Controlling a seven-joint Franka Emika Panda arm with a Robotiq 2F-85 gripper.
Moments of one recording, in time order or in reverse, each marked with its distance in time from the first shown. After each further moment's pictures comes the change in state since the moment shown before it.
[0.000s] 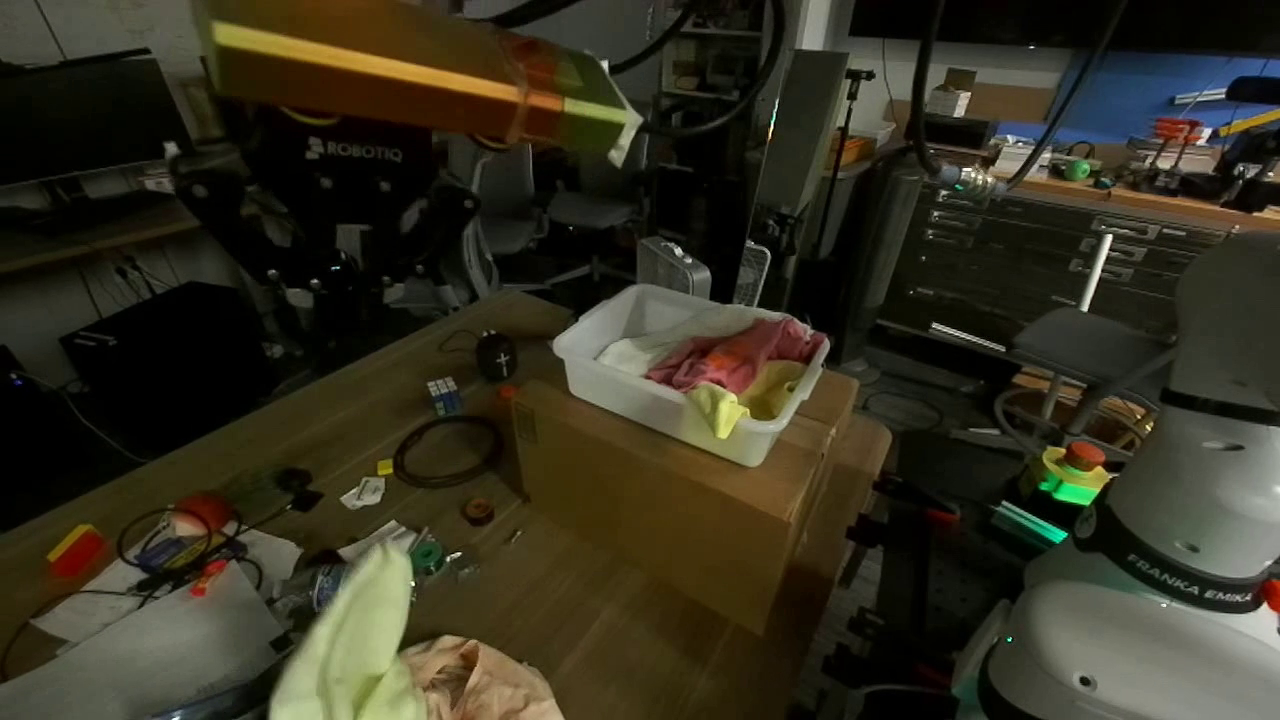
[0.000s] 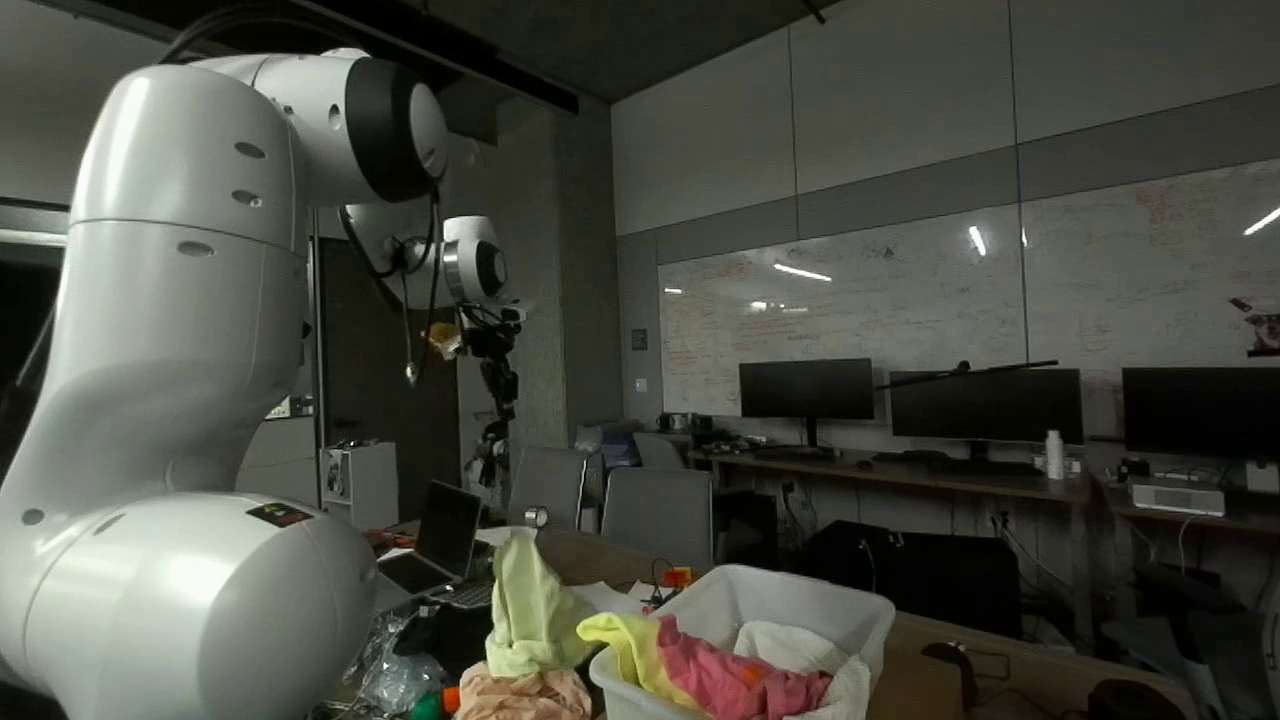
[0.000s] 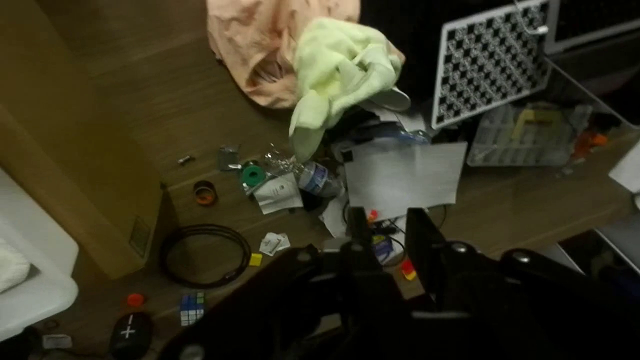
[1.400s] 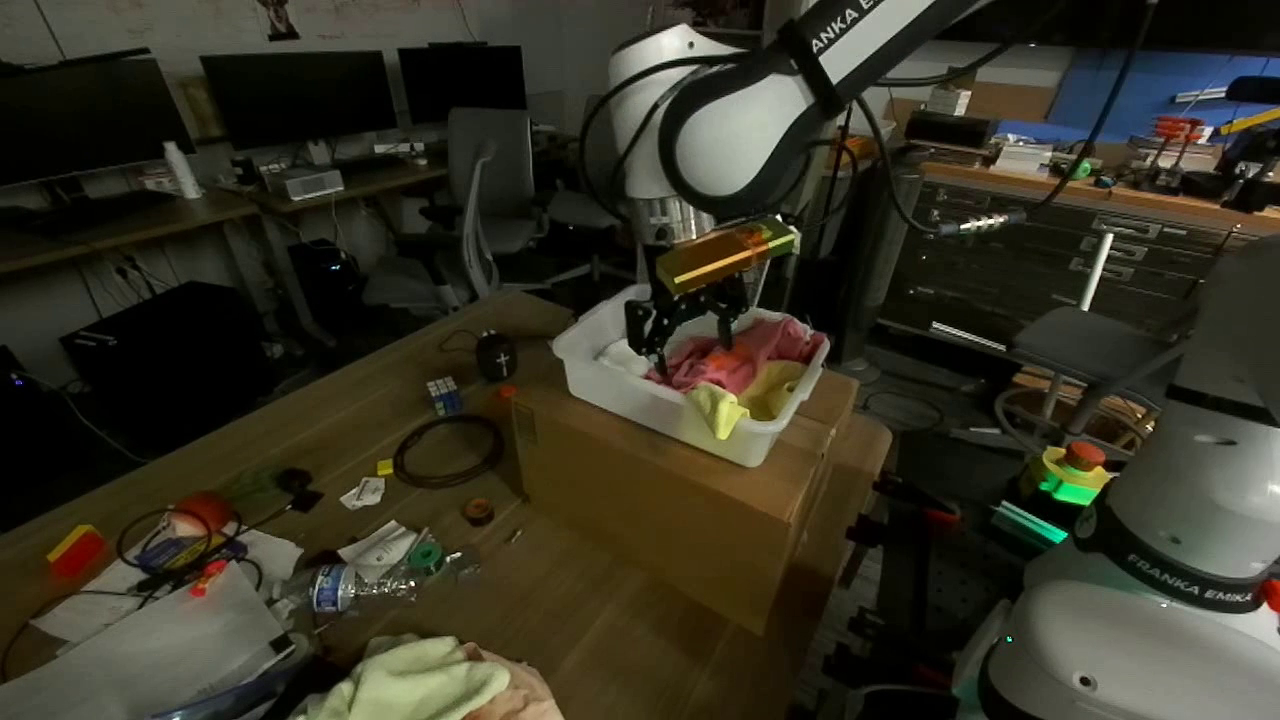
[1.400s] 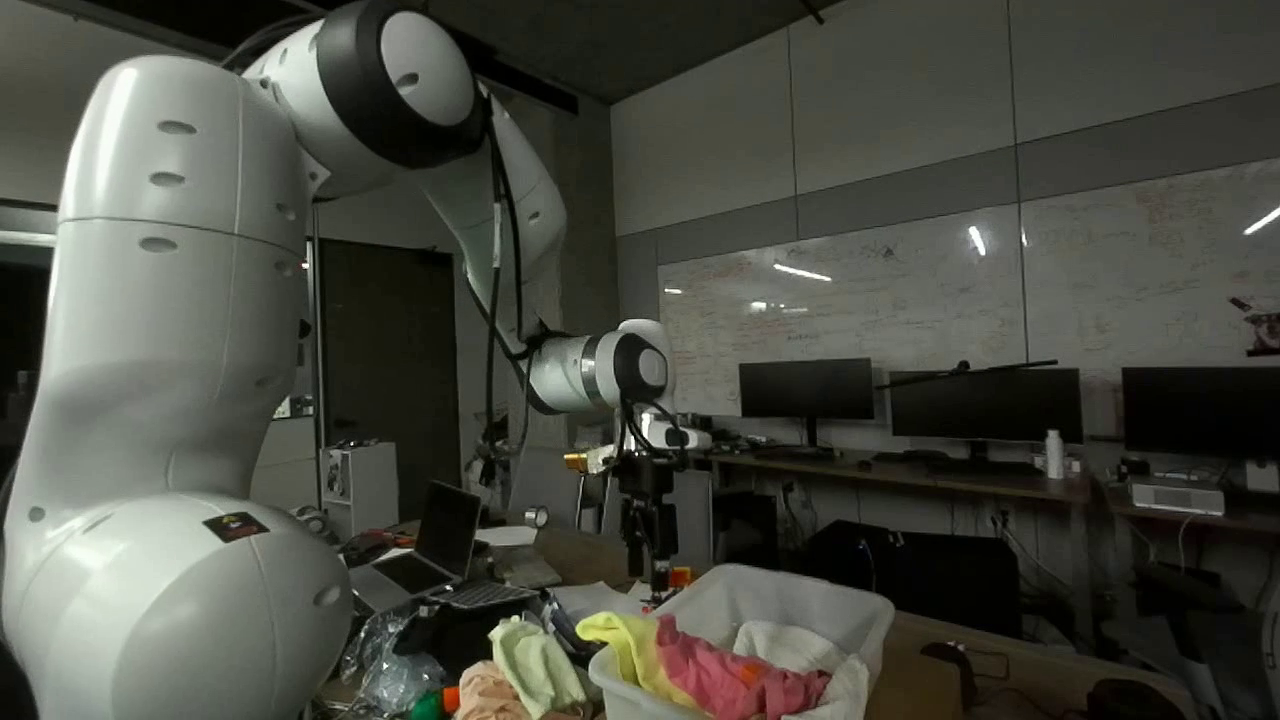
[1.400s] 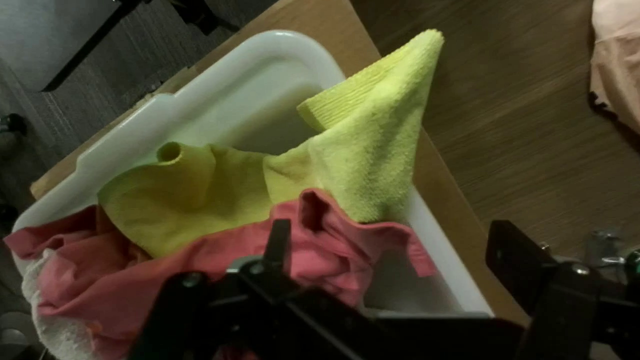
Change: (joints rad) arm -0.217 -0.030 -0.348 -0.454 0.044 -0.054 -0.325
